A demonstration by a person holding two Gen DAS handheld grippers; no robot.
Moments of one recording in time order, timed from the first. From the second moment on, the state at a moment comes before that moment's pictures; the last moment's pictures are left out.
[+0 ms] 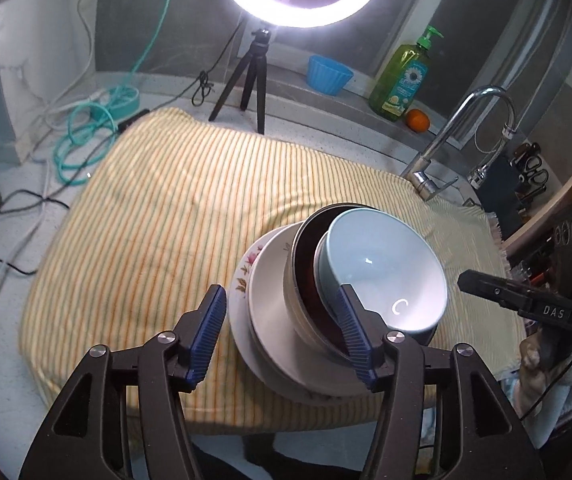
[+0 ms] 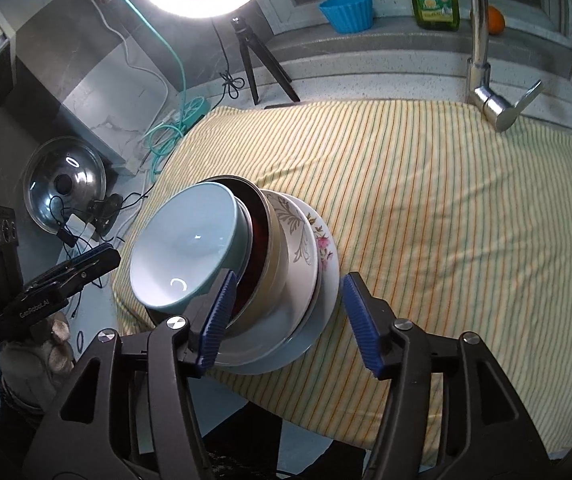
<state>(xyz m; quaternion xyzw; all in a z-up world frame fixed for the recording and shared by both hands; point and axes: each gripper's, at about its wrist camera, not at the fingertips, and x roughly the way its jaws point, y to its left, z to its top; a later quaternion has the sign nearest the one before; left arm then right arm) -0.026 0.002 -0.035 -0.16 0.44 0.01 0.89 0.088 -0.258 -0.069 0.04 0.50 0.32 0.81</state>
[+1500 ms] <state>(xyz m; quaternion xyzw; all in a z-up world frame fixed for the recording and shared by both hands) -0.059 -0.036 0.021 -0.10 0.38 0.06 0.92 0.028 -0.284 -0.004 0.00 0.38 0.30 0.87</state>
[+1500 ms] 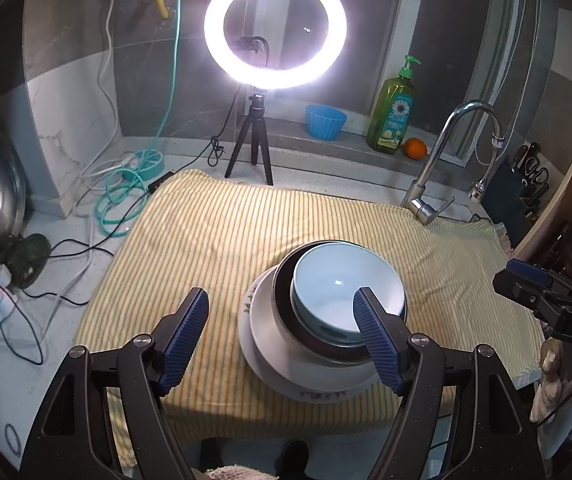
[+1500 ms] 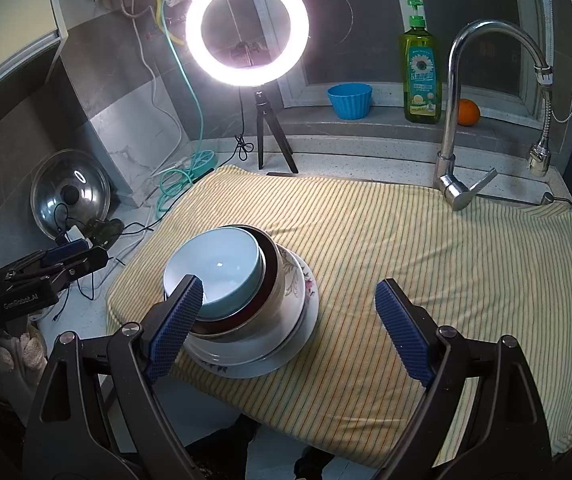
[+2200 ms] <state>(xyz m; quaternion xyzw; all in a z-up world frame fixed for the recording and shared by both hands) -0.055 -0.035 0.020 -0.10 0.38 0.07 0.92 0.030 -0.280 -0.007 0.00 0.39 0.30 0.87</state>
